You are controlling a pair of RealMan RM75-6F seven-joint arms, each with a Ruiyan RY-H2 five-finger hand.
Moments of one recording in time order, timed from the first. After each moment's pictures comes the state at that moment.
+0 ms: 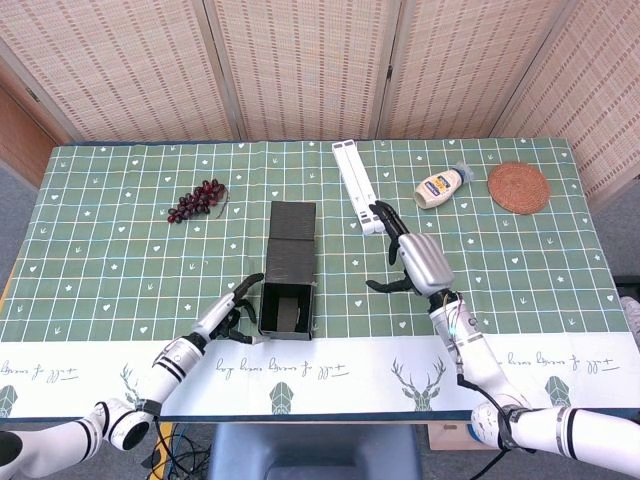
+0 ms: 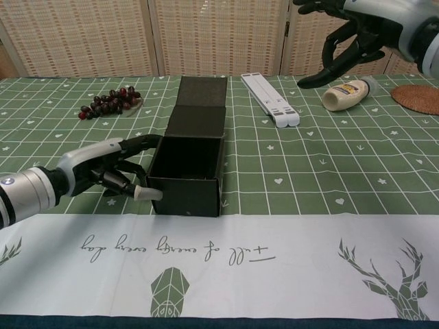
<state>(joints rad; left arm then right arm) -0.68 -1.70 -0.09 -1.14 1.48 0.89 -0.88 0.67 -1.38 0.33 -1.76 -1.10 1.09 -0.08</state>
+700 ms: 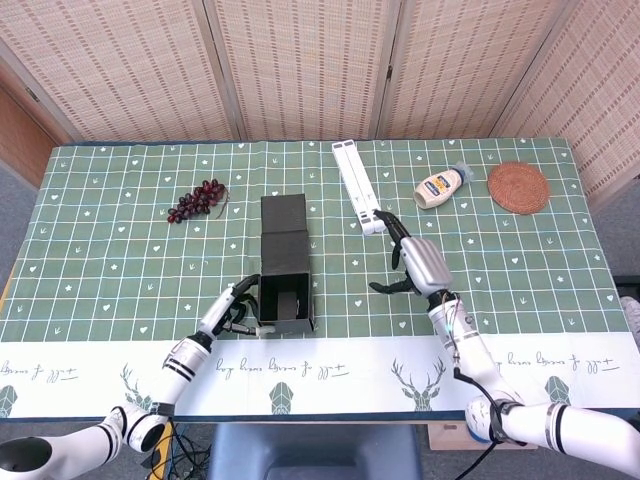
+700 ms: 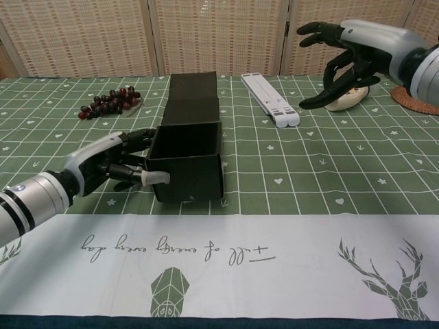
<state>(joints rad) -0.65 -1.82 -0.10 -1.00 1.48 1.03 -1.01 0.68 -1.44 0.31 -1.66 -1.02 1.04 -0.06</state>
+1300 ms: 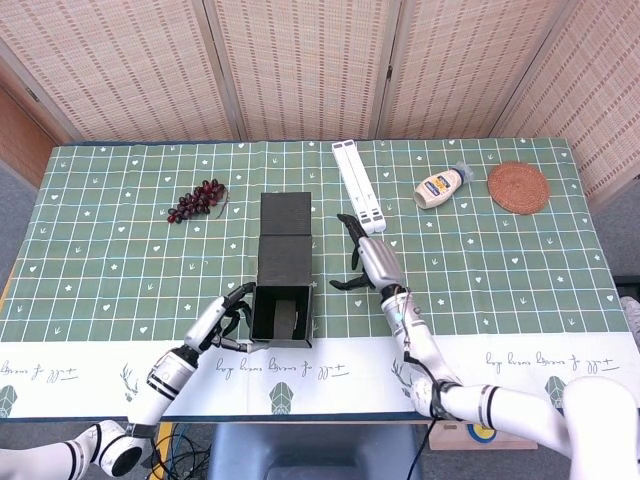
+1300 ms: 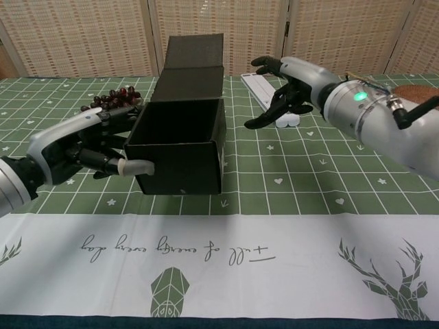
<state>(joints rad) -0.59 -1.63 -0.07 -1.36 1.53 1.14 -0.83 0.83 -1.74 0.39 -1.38 -0.90 0.98 -0.06</state>
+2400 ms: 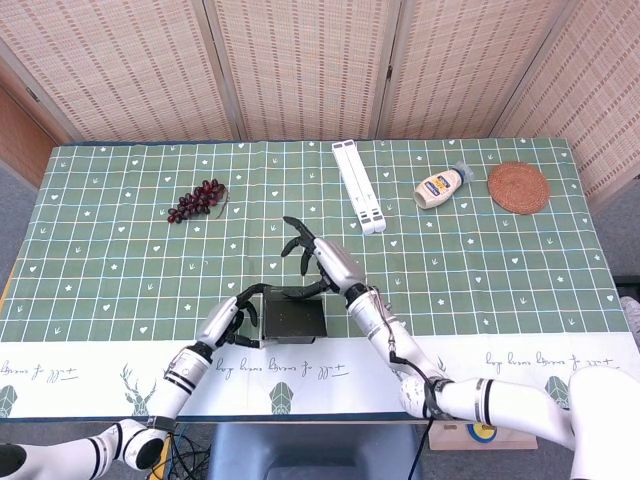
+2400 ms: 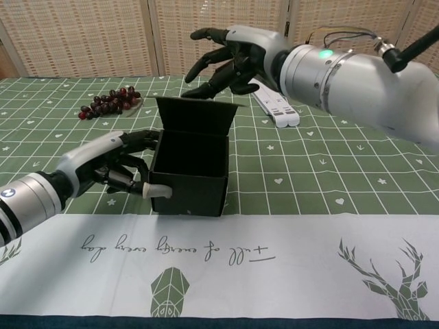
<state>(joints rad) -0.60 -1.76 -0.13 -1.25 1.37 1.04 -0.55 0.90 -1.65 0.47 -1.58 -0.90 0.80 0.03</state>
